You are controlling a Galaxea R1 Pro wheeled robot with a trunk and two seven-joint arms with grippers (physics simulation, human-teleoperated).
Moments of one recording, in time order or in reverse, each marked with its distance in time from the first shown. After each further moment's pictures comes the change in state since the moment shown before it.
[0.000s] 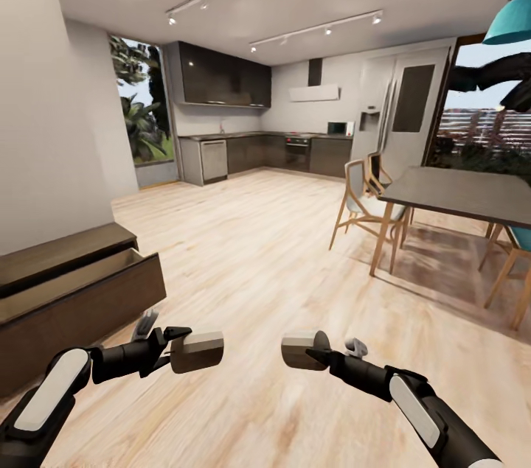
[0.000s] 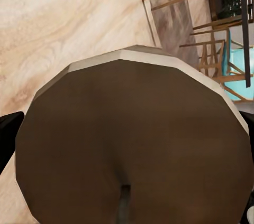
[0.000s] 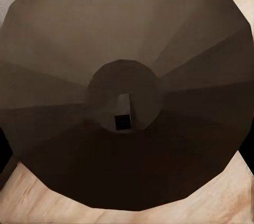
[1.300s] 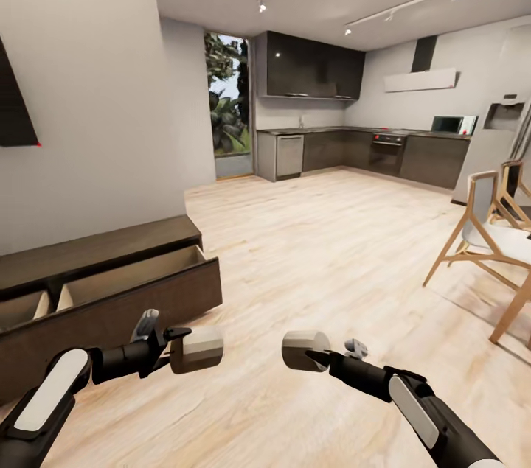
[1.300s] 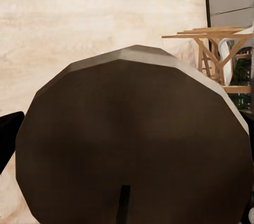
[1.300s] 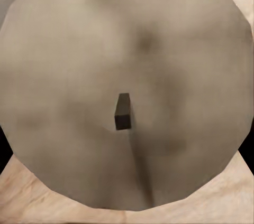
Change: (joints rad) left arm 0.000 0.000 0.001 0.002 -0.005 0.001 0.000; right arm 0.000 0.000 0.008 0.000 0.002 -0.002 -0.020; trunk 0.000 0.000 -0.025
